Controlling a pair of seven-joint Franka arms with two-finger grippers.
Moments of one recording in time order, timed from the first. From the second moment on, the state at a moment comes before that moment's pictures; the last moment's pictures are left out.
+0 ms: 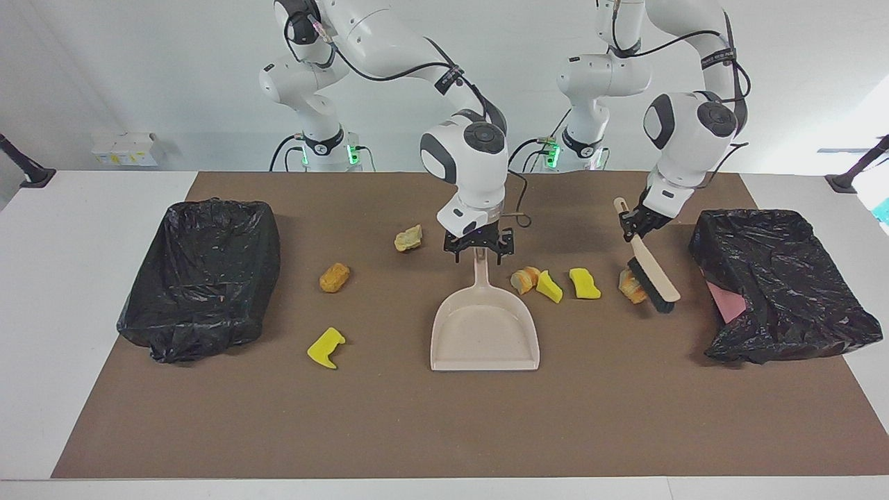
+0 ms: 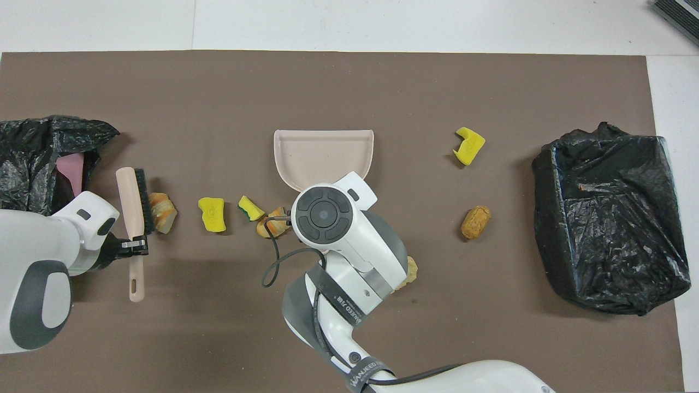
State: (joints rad) left arm 0.01 -0.16 0.00 -2.42 -0.06 2.25 -0.09; right arm 0.69 0.43 0.00 -1.68 -0.02 2.18 0.78
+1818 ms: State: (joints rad) left arm -0.20 -0.07 -0.03 -2.42 -0.06 2.33 -0.23; right arm 0.58 0.35 -0.01 -1.70 0.00 2.08 0.15
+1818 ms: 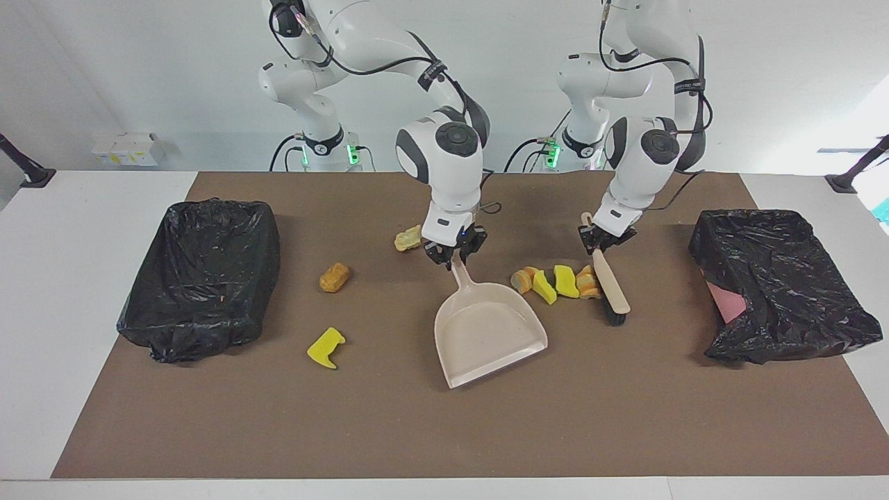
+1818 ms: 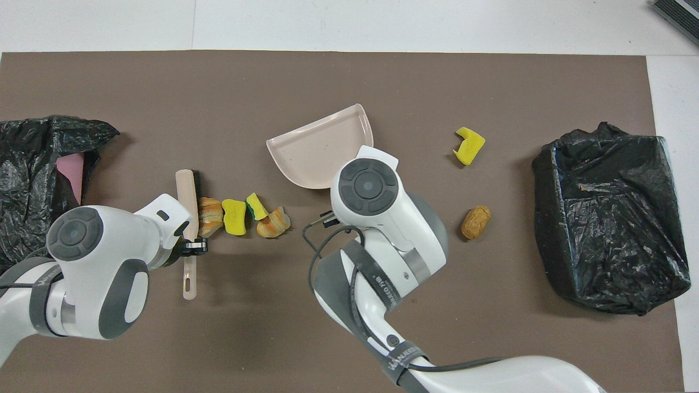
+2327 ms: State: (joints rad) left arm -0.26 -0.07 -0.04 -2.42 -0.06 2.33 -0.33; right arm 0.49 0.31 -0.01 -1.72 -0.01 1.99 -0.41
